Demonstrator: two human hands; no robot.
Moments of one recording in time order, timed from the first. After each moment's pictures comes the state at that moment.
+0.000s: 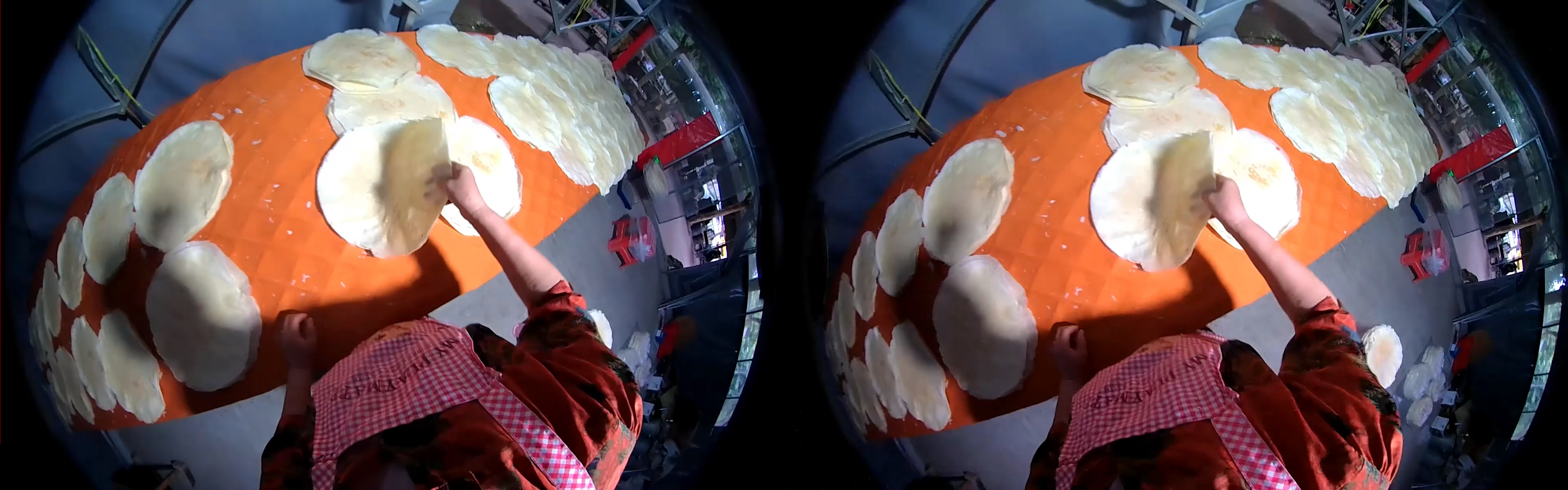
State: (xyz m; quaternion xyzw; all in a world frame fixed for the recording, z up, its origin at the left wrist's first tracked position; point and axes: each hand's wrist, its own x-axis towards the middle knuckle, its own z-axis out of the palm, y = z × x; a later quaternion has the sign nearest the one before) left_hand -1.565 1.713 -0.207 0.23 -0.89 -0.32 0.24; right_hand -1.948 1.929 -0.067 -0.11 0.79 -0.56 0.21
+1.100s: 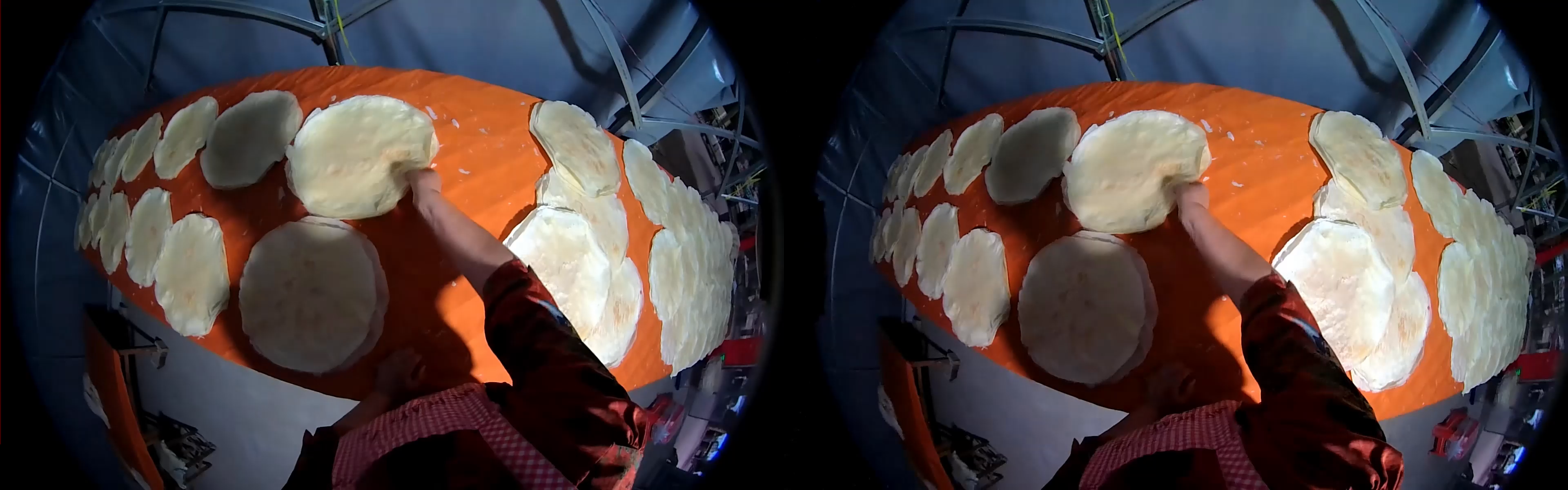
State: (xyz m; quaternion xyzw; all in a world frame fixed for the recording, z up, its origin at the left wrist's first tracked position) left_hand -1.563 1.690 -0.231 0.27 -0.89 -0.32 0.17; right_hand -1.879 1.403 -0.203 -0.09 0.76 -0.56 0.33
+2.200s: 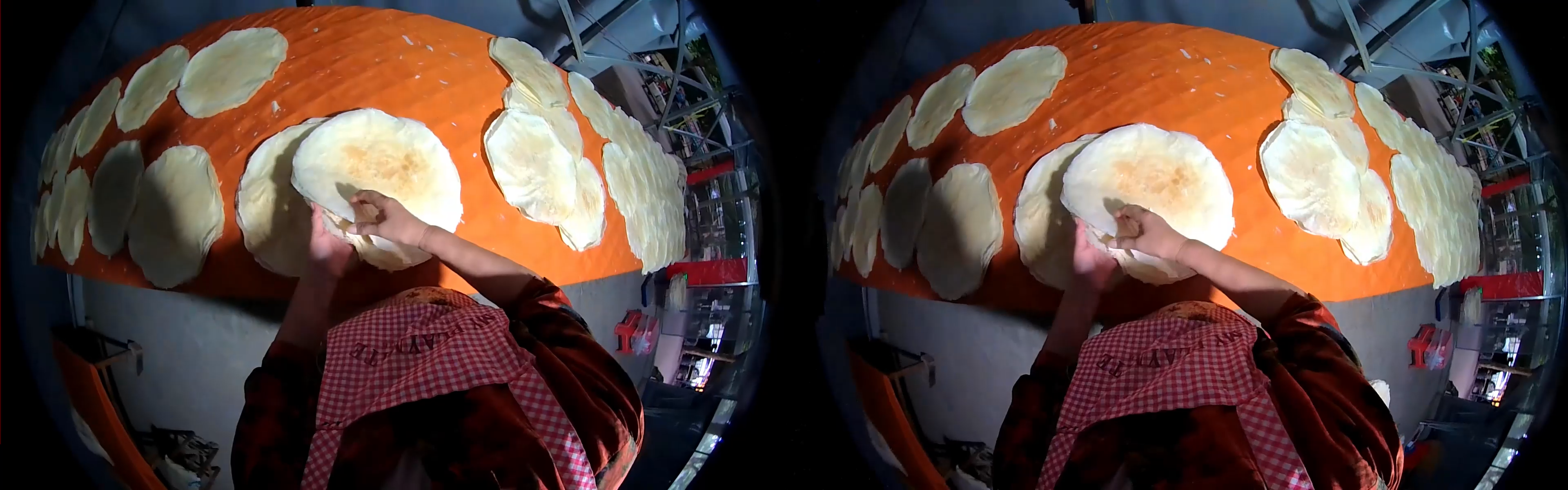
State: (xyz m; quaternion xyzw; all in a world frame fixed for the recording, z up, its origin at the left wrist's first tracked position) left_hand -1.441 1.548 -0.147 0.10 -0.09 -0.94 0.31; right_hand -1.581 1.621 -0.089 -0.51 0.67 -0.34 0.42
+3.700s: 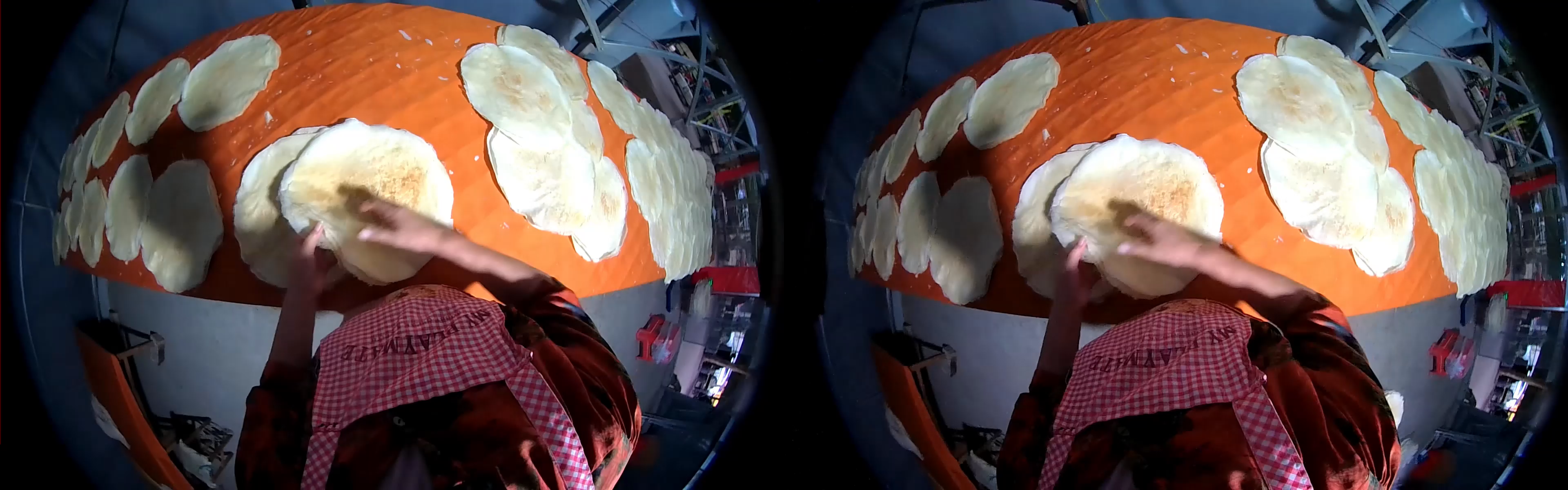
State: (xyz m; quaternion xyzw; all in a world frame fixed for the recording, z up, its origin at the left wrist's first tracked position) left_hand -1.450 1.557 -0.122 0.36 -0.26 -0.85 0.28; right_hand -1.656 1.648 -0.103 -0.56 0.65 -0.27 0.44
